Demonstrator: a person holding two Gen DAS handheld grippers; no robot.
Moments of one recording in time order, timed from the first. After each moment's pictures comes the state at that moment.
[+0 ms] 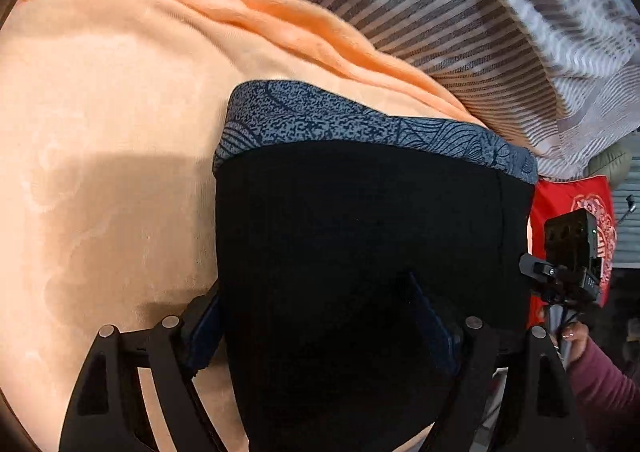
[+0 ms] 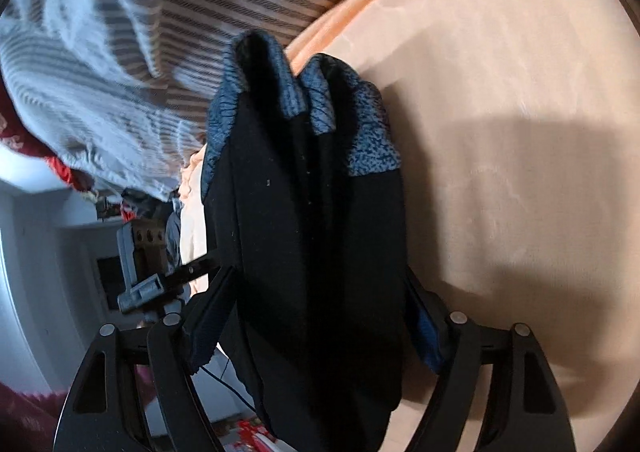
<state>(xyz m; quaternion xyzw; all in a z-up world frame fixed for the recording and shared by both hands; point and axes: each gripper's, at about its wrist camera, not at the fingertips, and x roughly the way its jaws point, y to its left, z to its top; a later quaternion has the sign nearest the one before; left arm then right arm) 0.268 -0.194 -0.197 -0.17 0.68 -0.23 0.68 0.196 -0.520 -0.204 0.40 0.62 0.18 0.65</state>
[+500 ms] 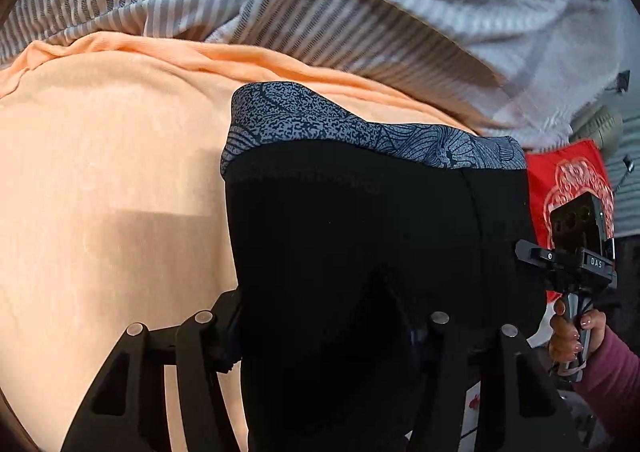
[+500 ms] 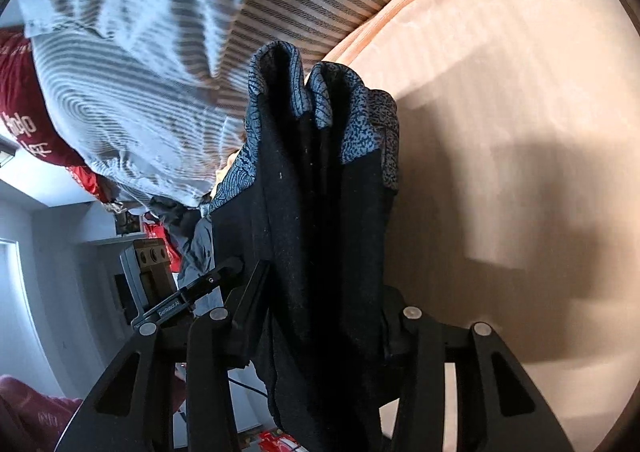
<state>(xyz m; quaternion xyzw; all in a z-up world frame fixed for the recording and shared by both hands) 0.213 -0.203 -0.114 -0.11 0.65 -0.24 0.71 0.146 -0.524 -0.152 0.44 0.59 0.18 0.65</state>
